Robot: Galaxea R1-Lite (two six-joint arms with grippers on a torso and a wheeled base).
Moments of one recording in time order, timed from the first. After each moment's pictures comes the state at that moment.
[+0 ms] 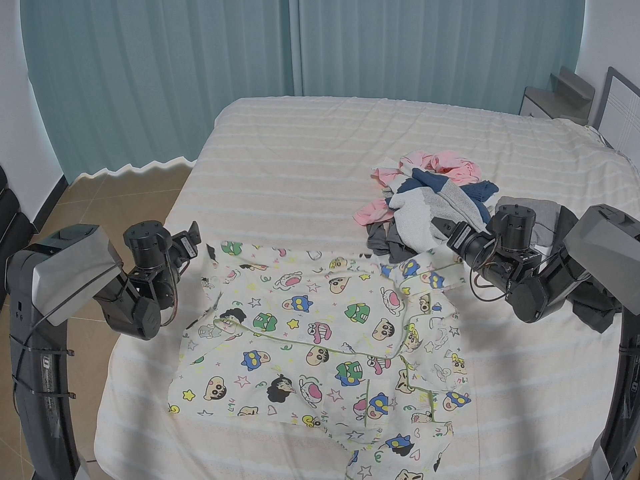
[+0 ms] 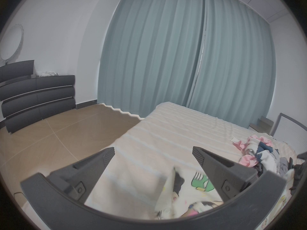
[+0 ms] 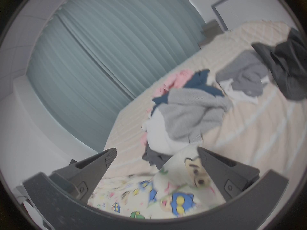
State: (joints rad) left arm -0.11 2.37 -1.06 -1.23 0.35 -0.33; right arm 0.23 2.26 -1.05 -1.02 -0.04 0.69
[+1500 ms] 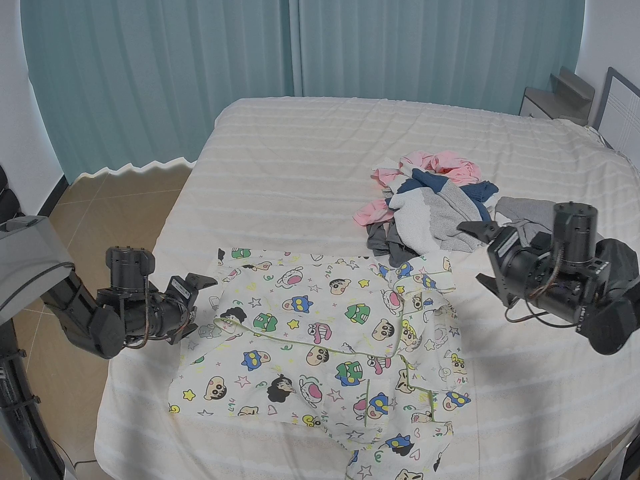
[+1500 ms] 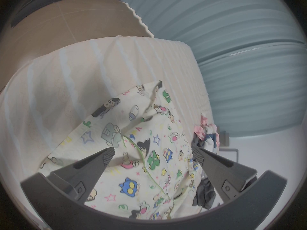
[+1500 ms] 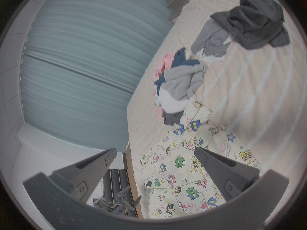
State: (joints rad) left arm -0.11 2.07 -0.71 -0.78 -0.24 -1.10; right arm 0.36 1.73 -0.64 -0.80 -0.03 1.11
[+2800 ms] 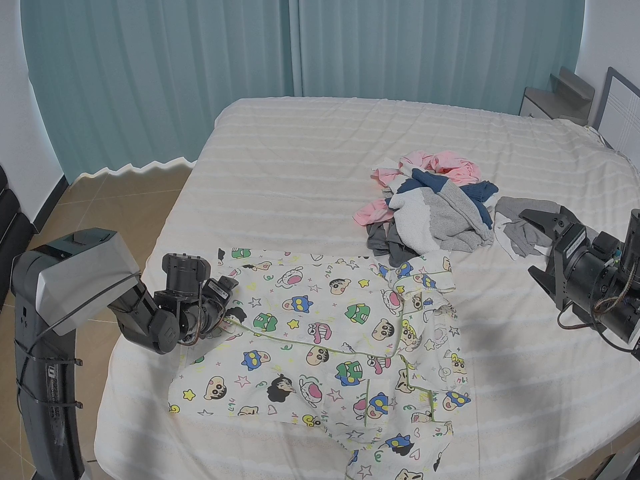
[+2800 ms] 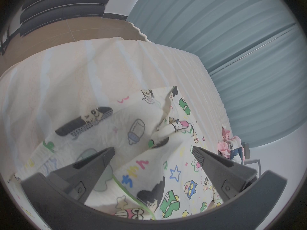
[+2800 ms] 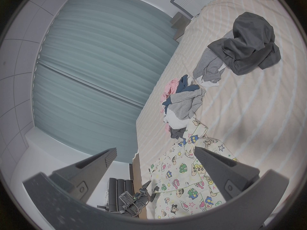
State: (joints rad) left arm -0.22 2.36 -1.00 -0.76 0.08 -1.10; right arm 0.31 1.40 -0.45 -0.80 -0.07 1.09
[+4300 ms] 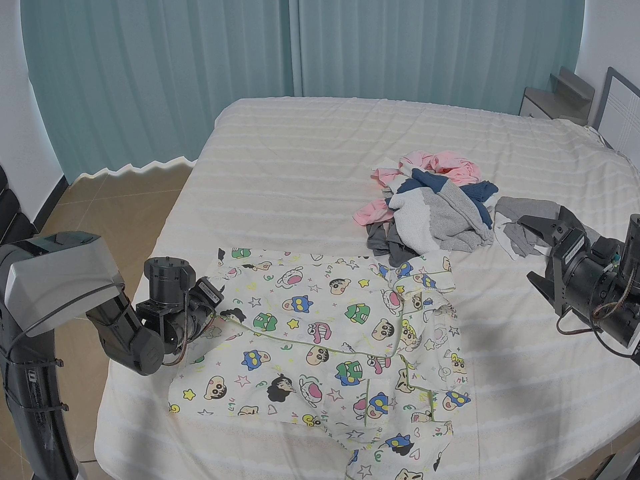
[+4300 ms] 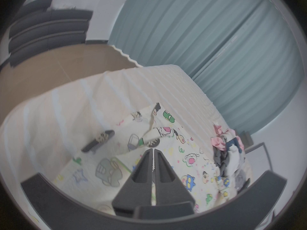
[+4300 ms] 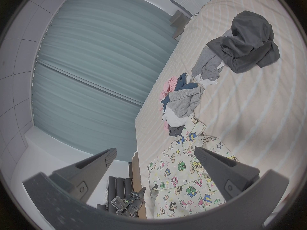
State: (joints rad) left arm -0.25 2.24 -0.76 -1.01 0.19 -0.90; right arm 0.32 1.40 -0.43 -0.80 -0.06 1.10
